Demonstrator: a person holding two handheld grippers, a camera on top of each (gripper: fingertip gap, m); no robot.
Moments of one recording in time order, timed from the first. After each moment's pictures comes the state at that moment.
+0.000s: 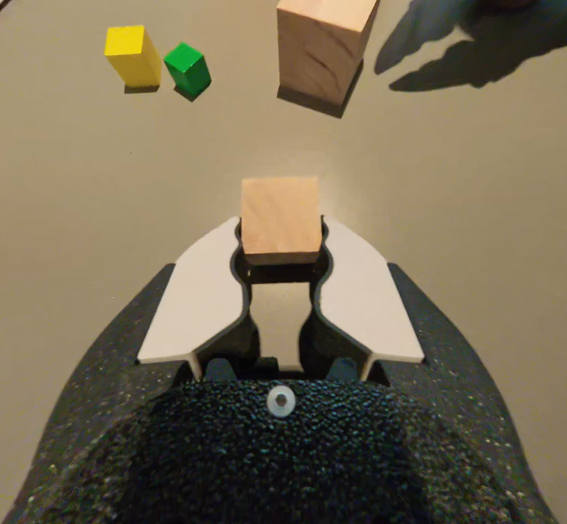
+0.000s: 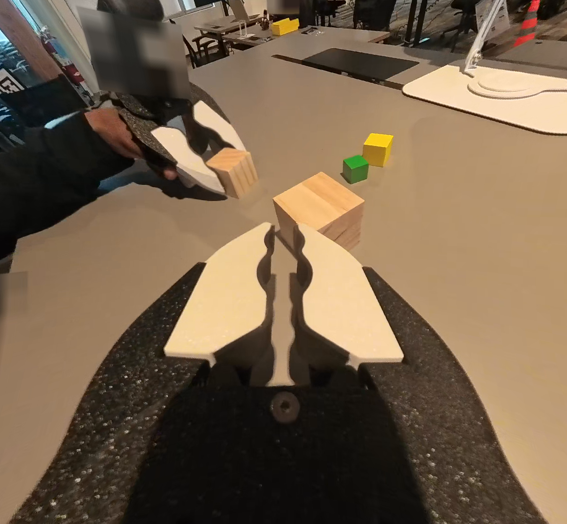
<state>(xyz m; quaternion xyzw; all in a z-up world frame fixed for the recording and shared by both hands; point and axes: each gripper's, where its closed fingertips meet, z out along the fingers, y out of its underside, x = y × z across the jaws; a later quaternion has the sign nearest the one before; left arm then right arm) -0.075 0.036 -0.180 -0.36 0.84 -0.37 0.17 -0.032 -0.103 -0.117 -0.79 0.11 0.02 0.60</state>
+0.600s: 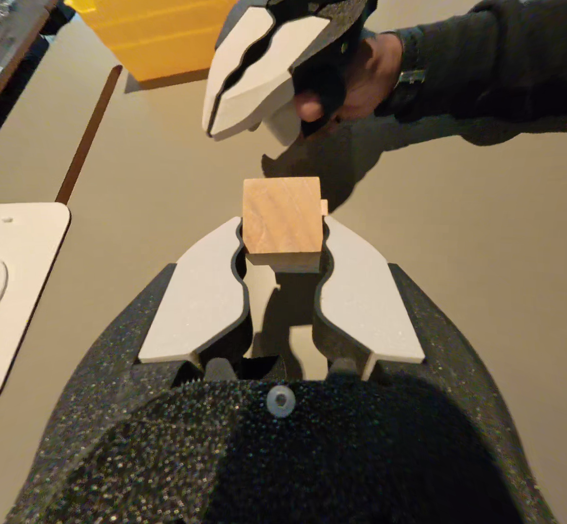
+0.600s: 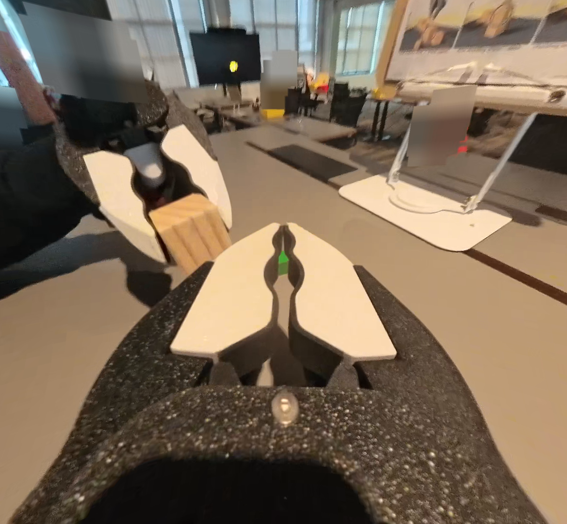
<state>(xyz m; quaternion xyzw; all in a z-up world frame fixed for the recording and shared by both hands) -0.006 -0.058 -0.094 -0.17 0.87 -0.43 0.16 0.052 -0.074 -0.063 -0.73 0.07 -0.04 0.68</state>
